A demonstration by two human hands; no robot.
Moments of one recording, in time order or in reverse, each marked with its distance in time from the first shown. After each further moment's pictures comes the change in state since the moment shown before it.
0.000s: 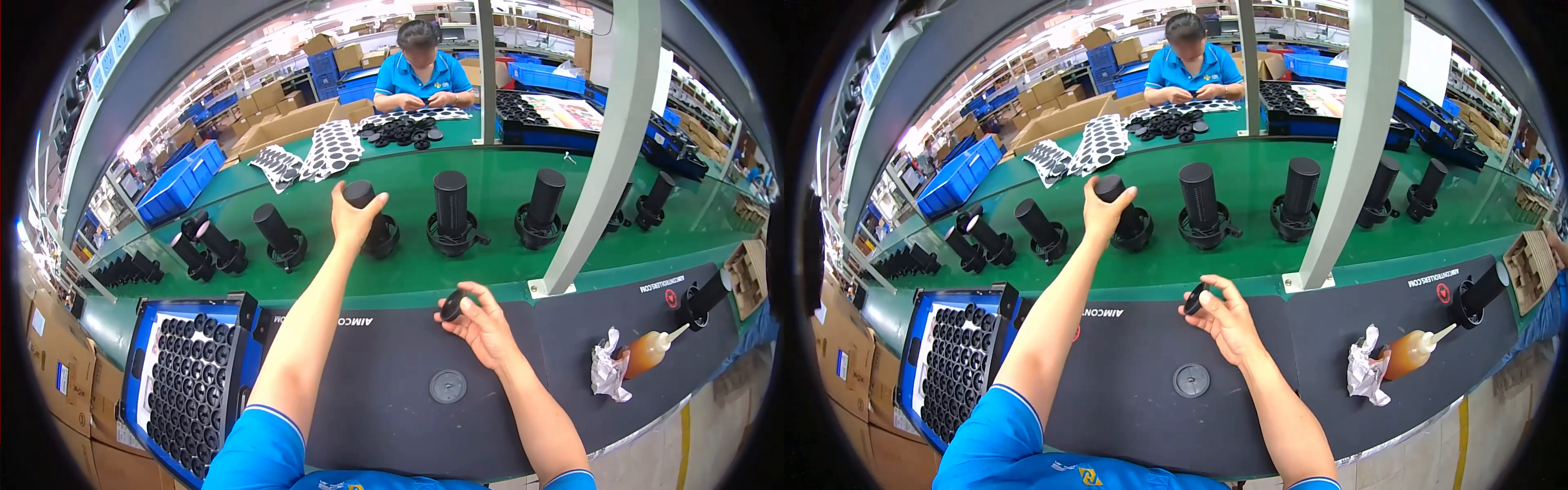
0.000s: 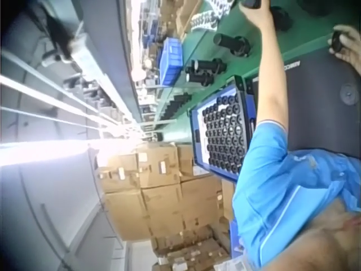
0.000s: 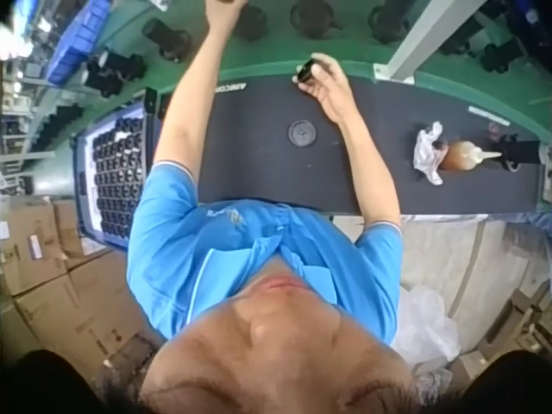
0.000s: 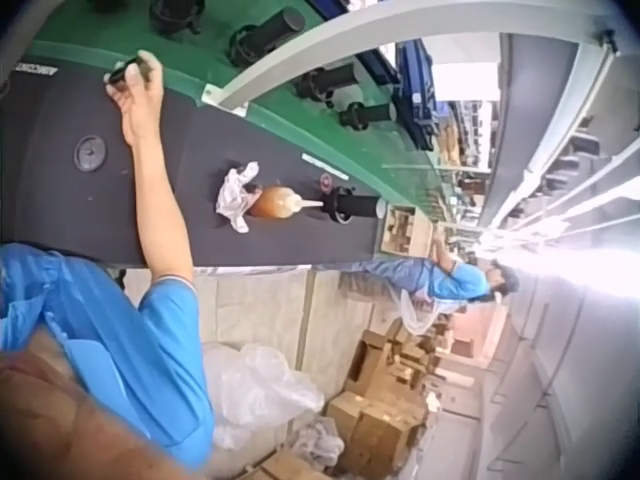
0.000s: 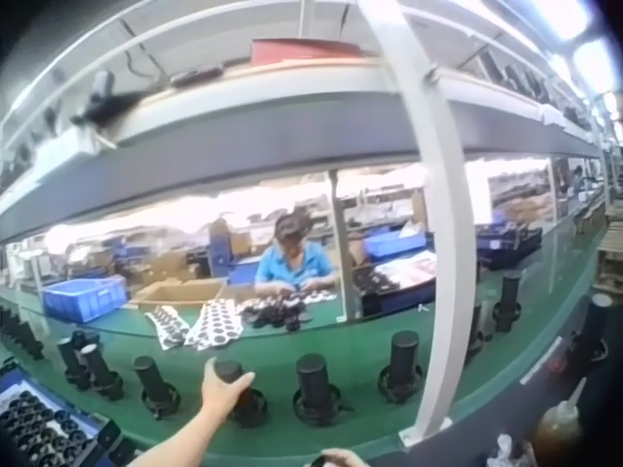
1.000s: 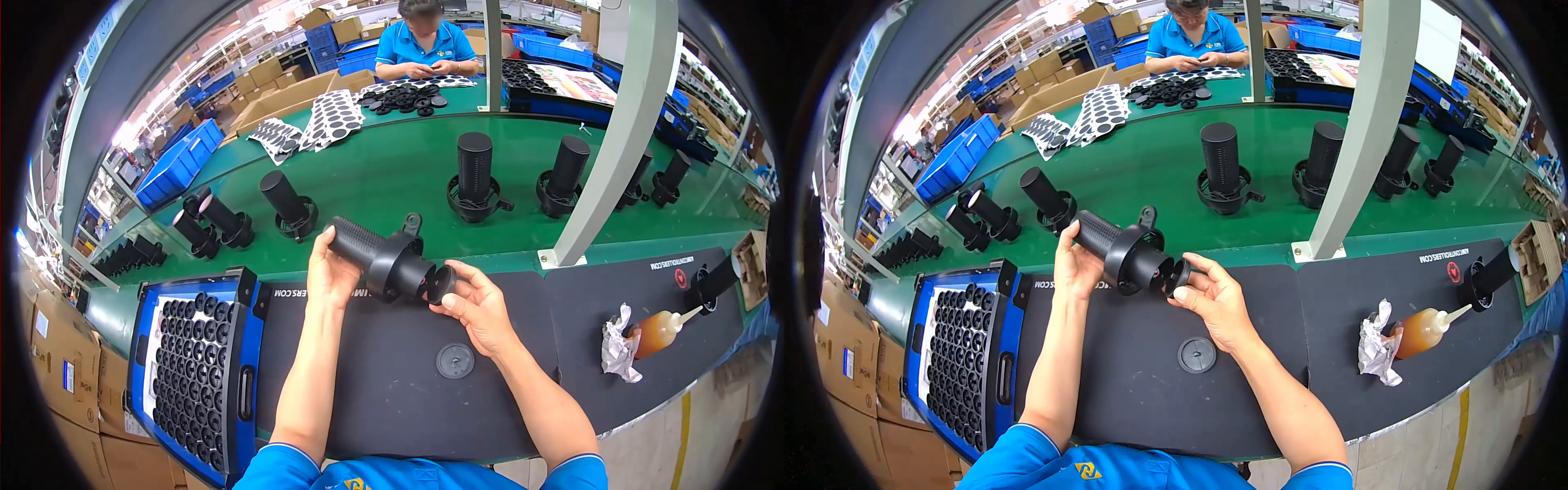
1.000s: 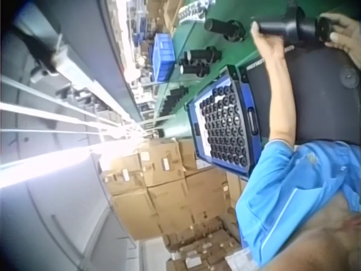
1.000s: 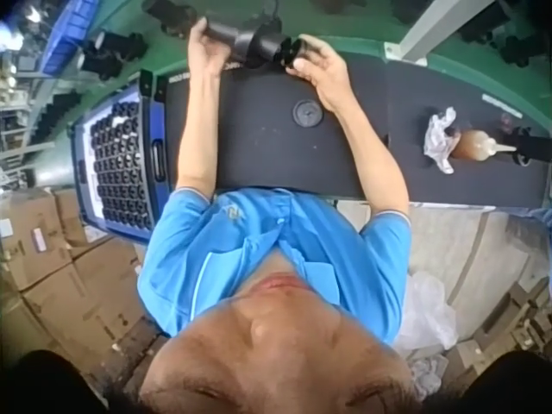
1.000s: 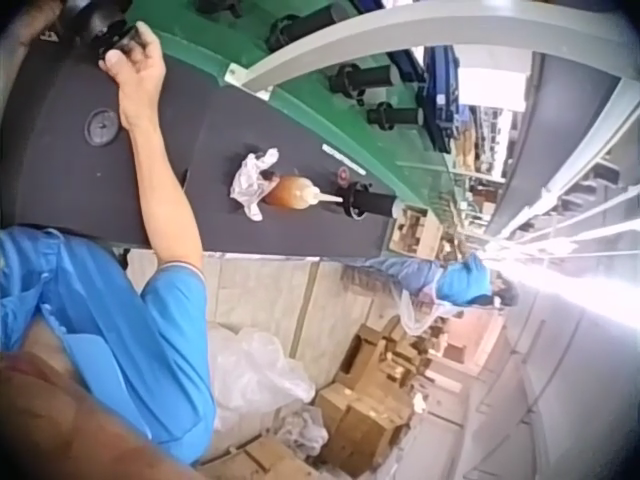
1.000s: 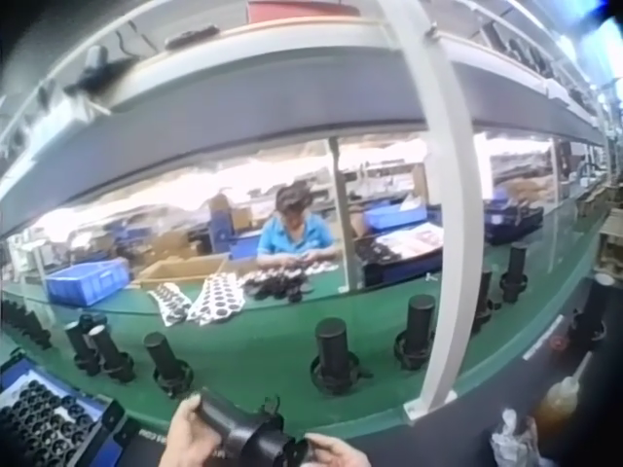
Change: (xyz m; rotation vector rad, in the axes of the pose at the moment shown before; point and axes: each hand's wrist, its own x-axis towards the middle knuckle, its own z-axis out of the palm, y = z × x) left_hand -0.102 0.018 -0.076 -1.193 -0.065 -0.742; right_hand -0.014 0.015 0.026 -0.116 -0.073 -0.024
